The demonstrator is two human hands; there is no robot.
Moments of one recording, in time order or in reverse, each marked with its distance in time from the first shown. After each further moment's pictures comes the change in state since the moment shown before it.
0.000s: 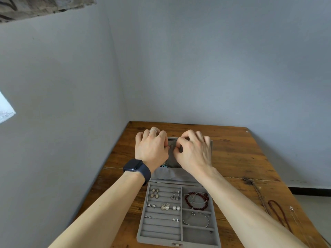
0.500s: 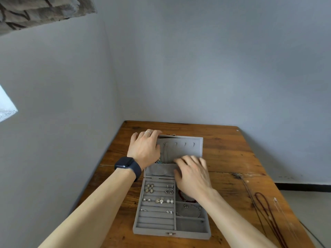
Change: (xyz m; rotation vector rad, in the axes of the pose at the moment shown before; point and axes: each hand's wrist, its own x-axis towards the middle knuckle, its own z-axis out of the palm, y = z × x) left_hand -0.008 -0.010 -0.005 -0.082 -0.126 0.058; right_hand -0.075 0.010 -0.012 -0.041 -0.345 -0.007
